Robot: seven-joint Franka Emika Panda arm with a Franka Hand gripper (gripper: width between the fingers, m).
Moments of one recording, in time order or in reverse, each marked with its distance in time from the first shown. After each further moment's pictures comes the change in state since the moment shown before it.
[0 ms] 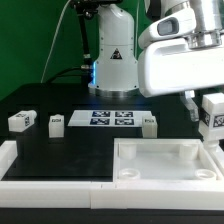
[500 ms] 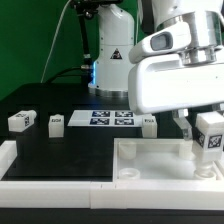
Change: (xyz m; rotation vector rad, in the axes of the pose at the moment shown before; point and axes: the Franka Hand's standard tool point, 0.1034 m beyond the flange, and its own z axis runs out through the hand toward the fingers) arm 0.016 0.027 0.028 -0.012 0.027 -0.064
